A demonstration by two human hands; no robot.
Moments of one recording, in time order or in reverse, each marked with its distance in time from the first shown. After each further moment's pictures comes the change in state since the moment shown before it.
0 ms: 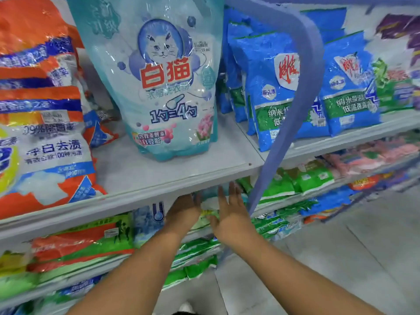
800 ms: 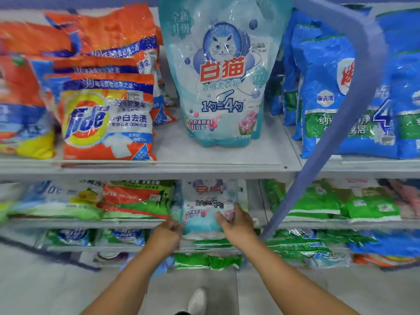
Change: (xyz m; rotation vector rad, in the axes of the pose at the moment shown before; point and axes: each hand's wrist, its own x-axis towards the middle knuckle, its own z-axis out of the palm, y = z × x) left_hand -0.104 -0.122 0.007 -0.332 0.142 -0.381; right_hand 0.003 -0.006 0.052 0.430 -0.355 0.115
